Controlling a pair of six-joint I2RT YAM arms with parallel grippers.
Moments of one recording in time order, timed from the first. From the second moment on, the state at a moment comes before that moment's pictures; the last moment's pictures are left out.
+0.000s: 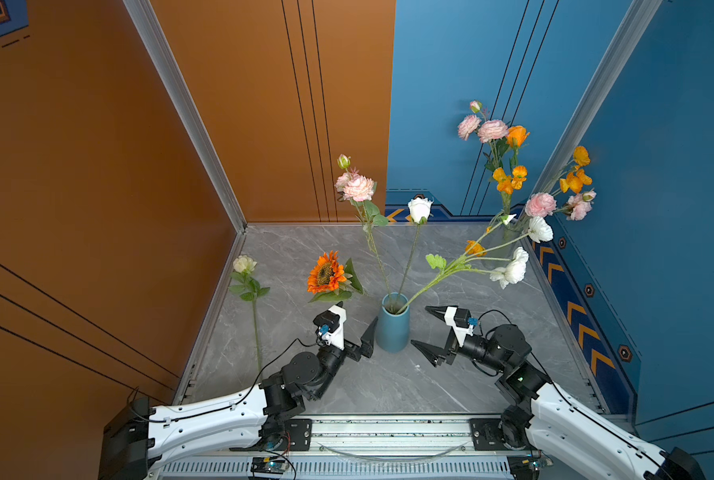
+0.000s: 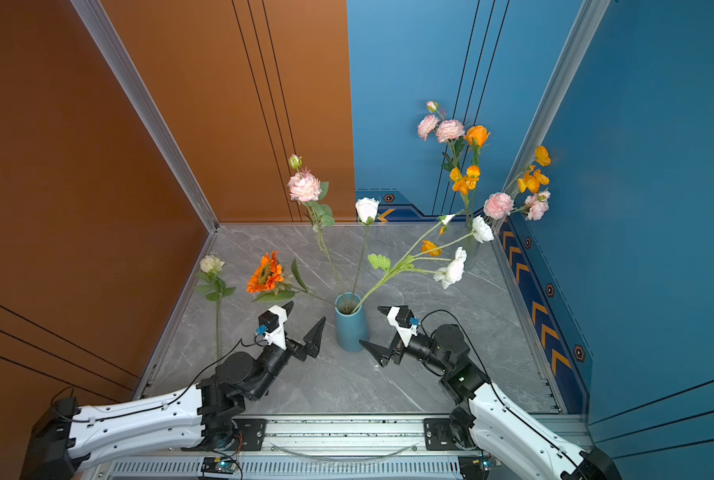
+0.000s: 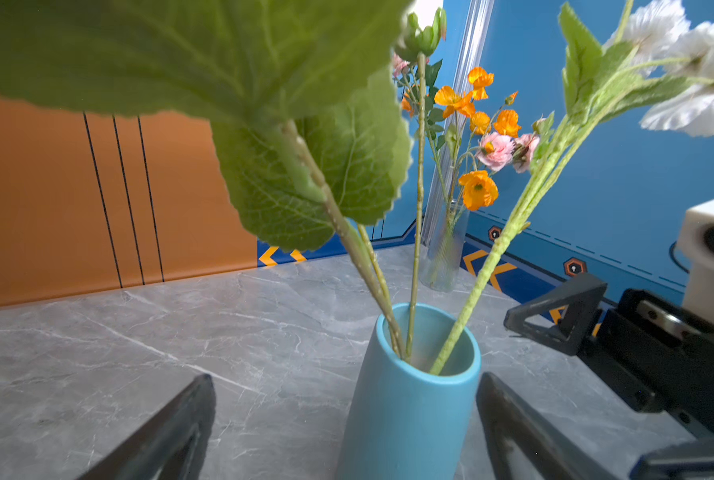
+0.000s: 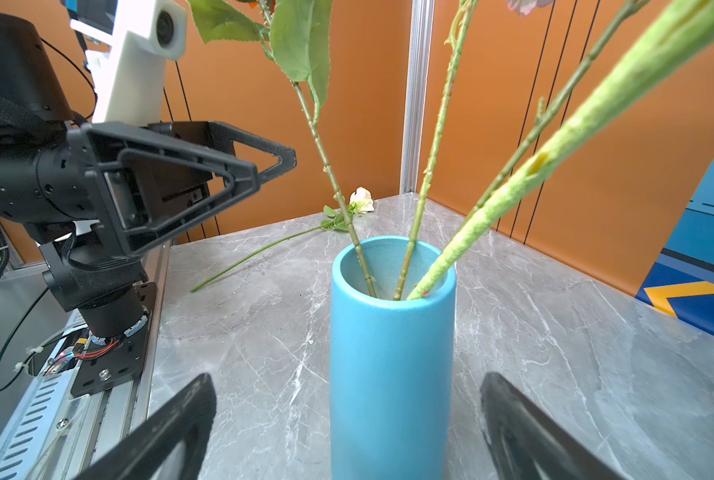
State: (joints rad) left arm -1.15 0.74 0.31 0.49 -0.67 -0.10; right arm 0.59 0.72 0.25 0.46 -0.51 0.00
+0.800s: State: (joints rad) left arm -0.29 0.67 0.52 -0.51 -0.56 -0.57; right arm 0.59 0.71 0.25 0.46 -0.51 0.00
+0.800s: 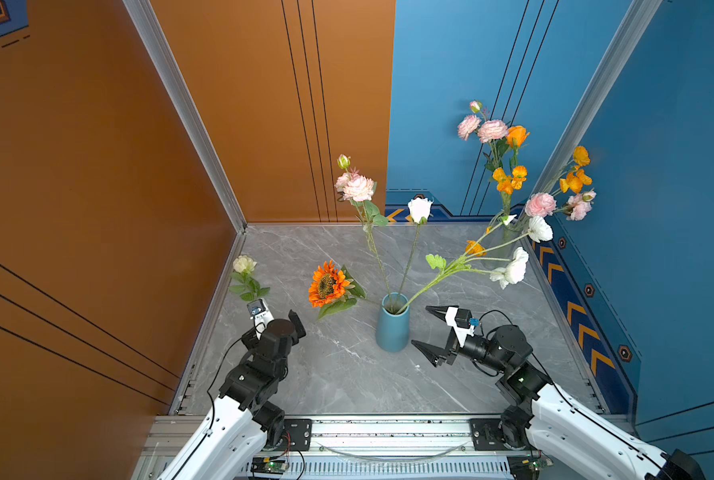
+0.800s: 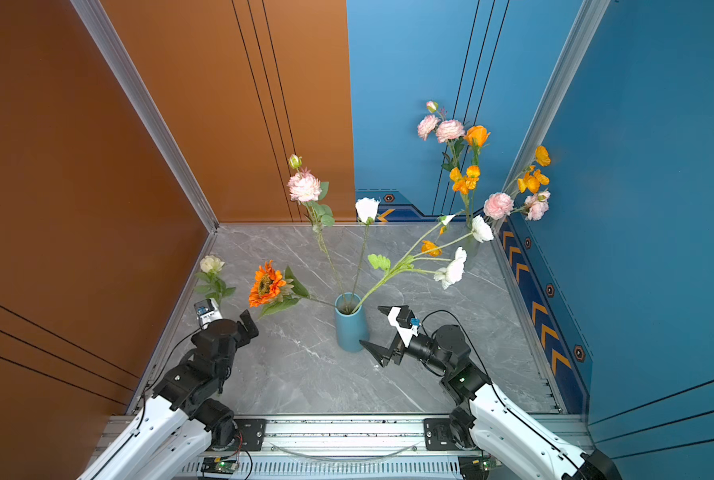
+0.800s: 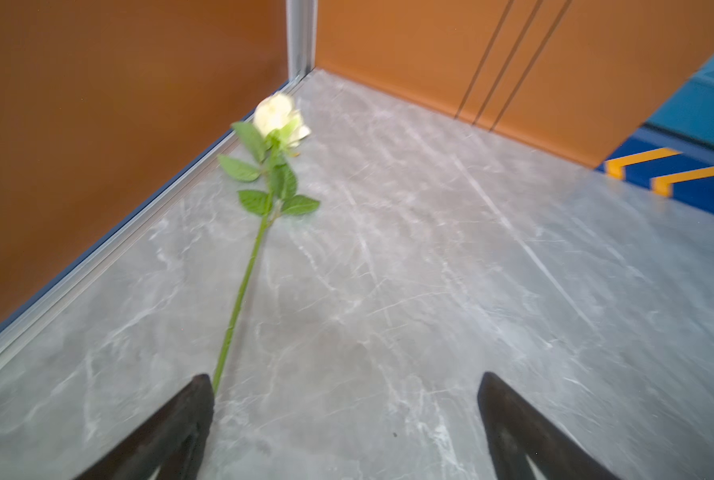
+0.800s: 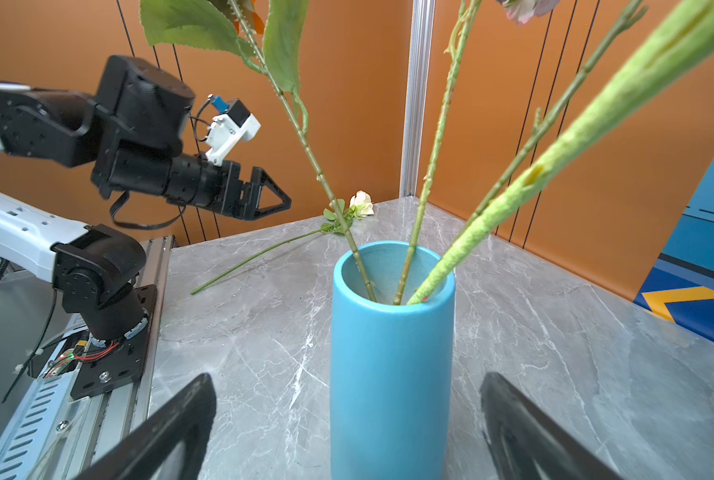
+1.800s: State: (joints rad) left arm 0.32 1.69 0.99 -0.58 -0.03 -0.36; right arm 0.58 0.72 0.25 0.48 -0.52 0.03
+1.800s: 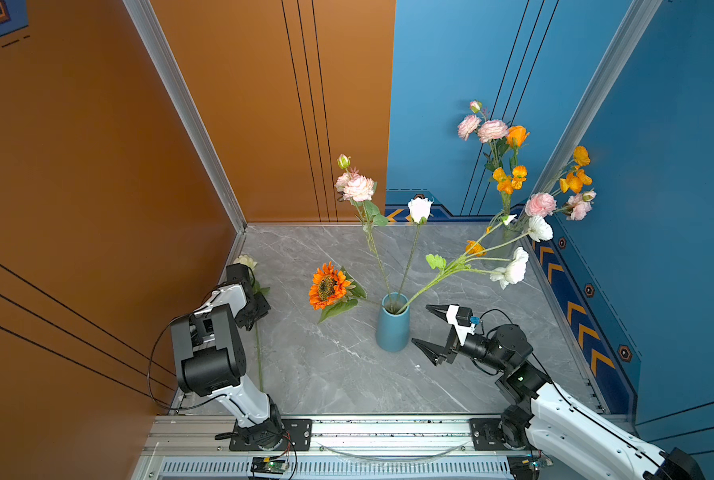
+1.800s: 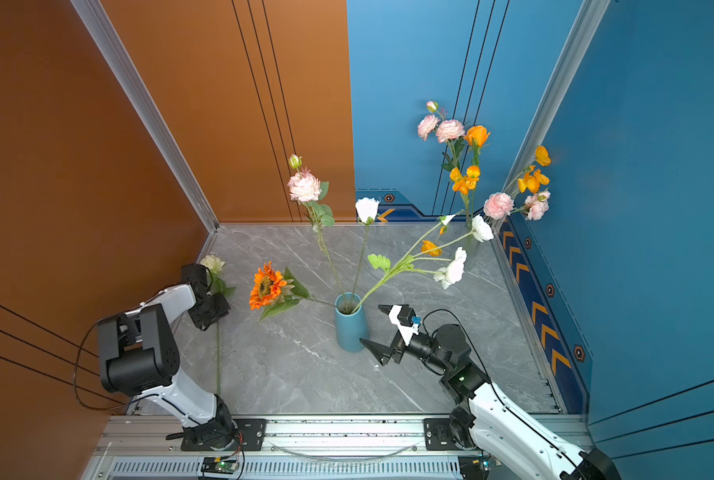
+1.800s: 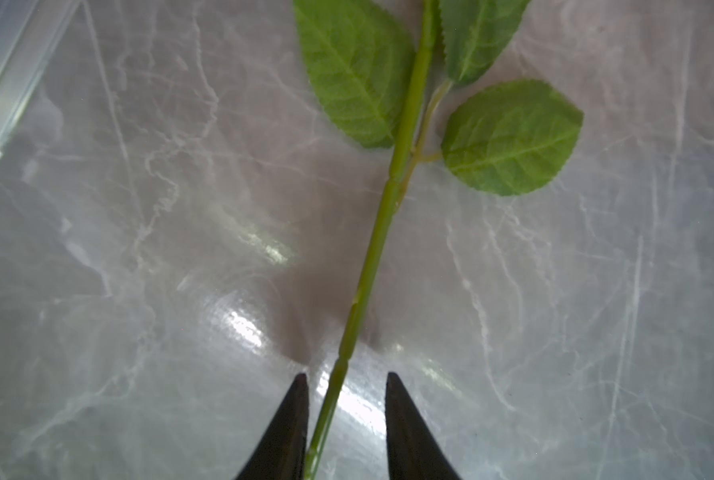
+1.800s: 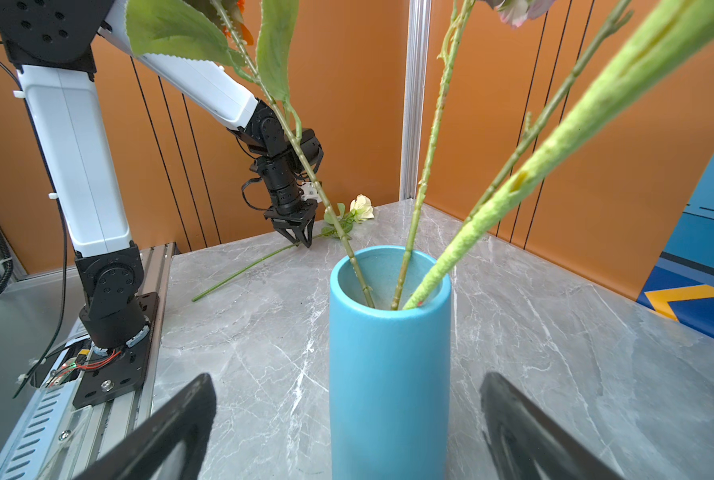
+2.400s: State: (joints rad) left arm 0.30 1.50 0.99 -0.60 -0.07 -0.33; right arm 0.57 0.72 0.25 0.48 -0.53 0.03
